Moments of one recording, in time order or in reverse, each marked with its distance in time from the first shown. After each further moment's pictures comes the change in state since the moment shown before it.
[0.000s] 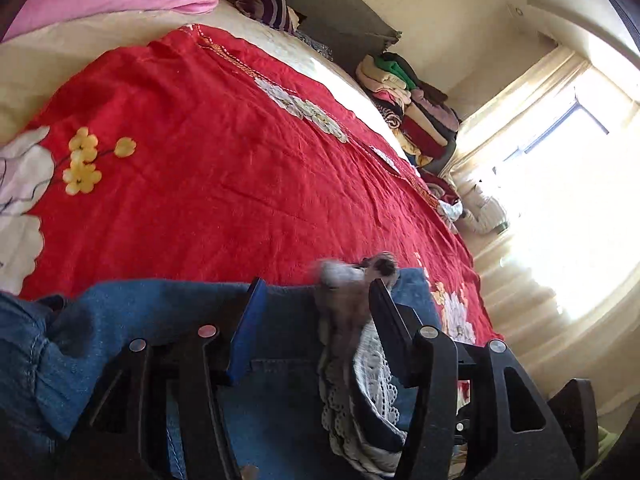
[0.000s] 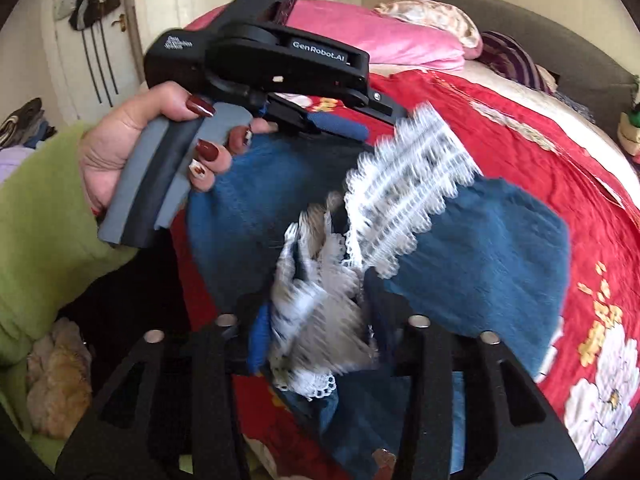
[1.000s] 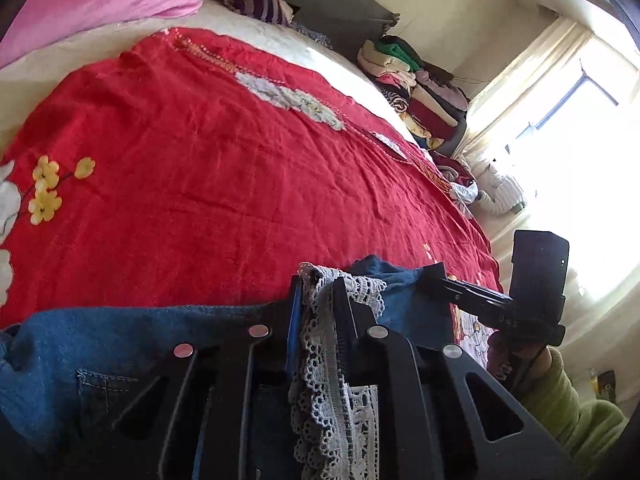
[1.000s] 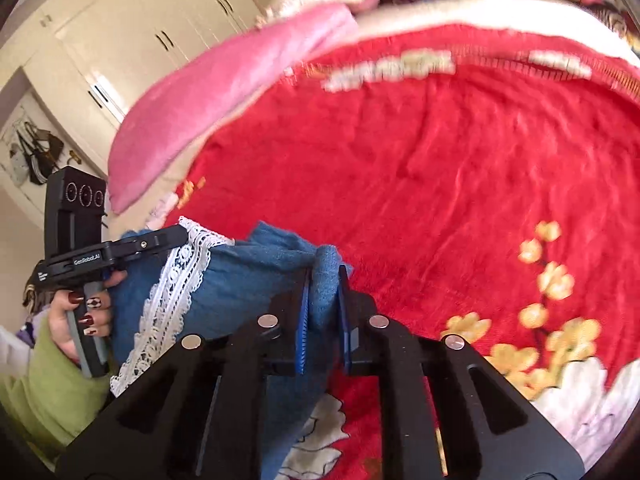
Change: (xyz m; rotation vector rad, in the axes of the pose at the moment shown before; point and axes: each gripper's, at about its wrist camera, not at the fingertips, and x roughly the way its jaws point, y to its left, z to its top) left arm 0.040 -0.044 0.010 0.117 0.041 0.111; right arm -0.009 -0.213 -0.010 0.492 -0.045 0.088
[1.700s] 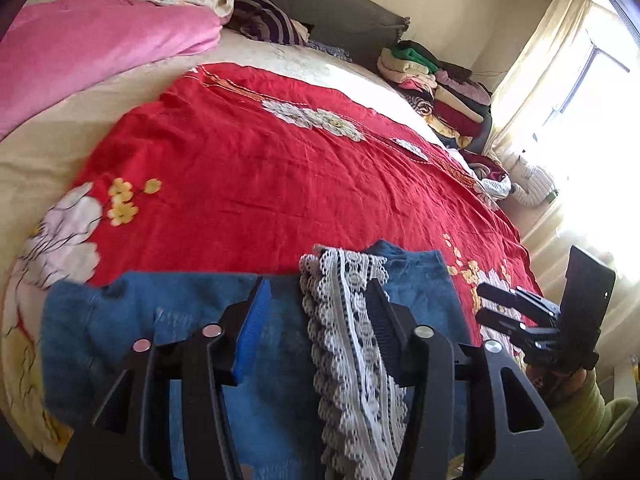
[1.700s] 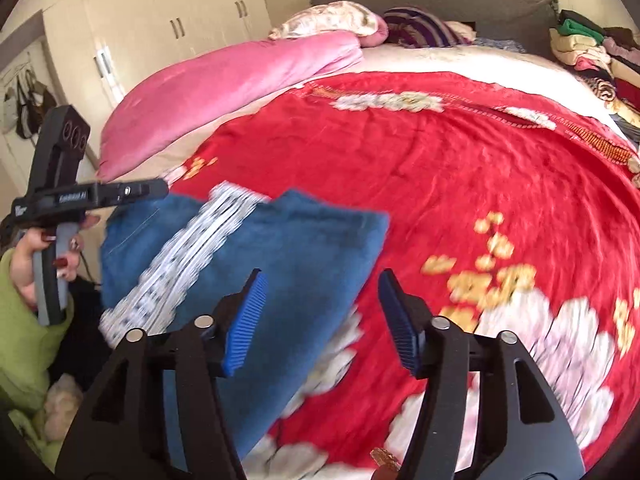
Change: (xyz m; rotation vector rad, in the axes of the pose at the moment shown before) left arm -0.063 -0.015 -0.023 0.051 -0.058 0.175; right arm -0.047 0.035 -0.050 -0.159 -0.066 -0.123
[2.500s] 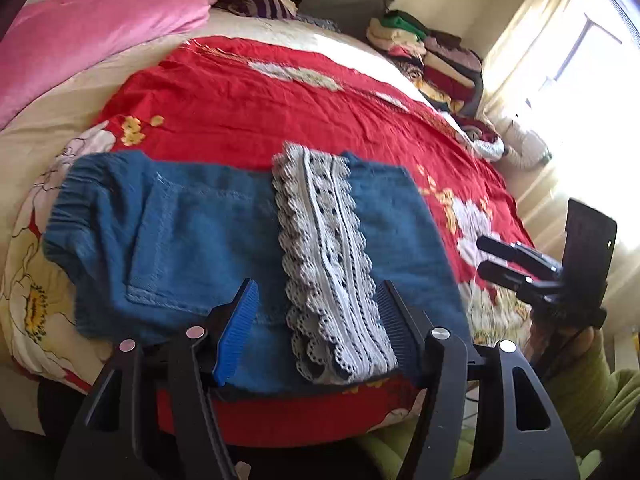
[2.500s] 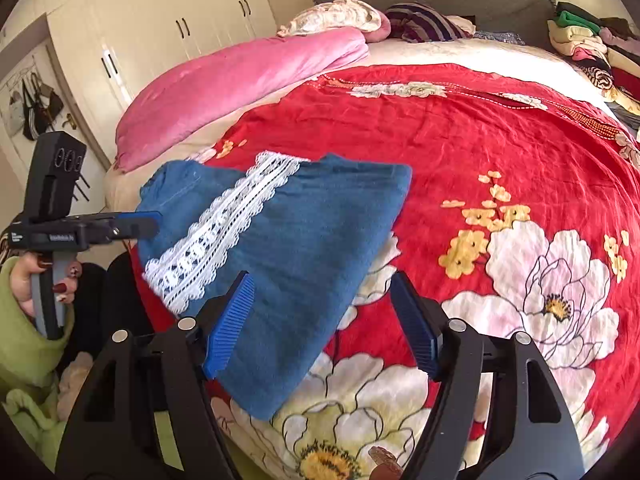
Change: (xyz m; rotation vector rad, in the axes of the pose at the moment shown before) left arm -0.035 -0.029 -0.069 0.057 0.126 -0.009; right arm -0.039 0.026 -0.037 0.019 0.016 0.013
